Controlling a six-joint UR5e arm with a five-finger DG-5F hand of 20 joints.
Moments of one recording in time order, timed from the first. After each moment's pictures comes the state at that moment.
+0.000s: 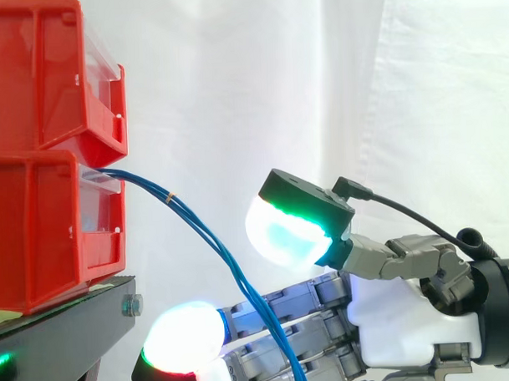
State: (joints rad) arm 0.13 -2.38 -1.23 -2.68 -1.36 0.11
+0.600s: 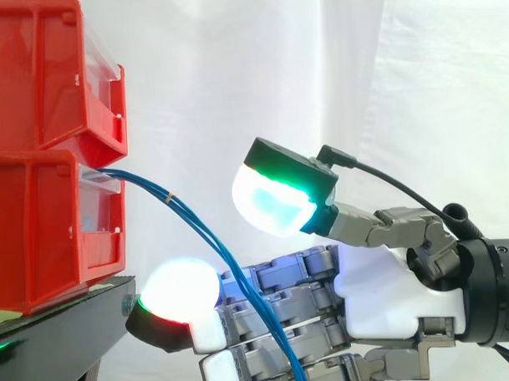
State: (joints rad) arm 0.13 -2.38 -1.21 -2.67 -1.38 0.14
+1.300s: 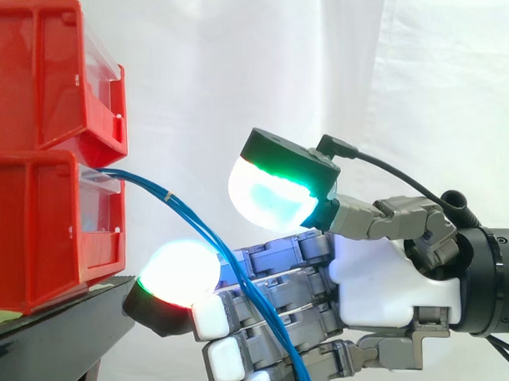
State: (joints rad) arm 0.12 -2.38 -1.20 -2.63 -1.42 0.08
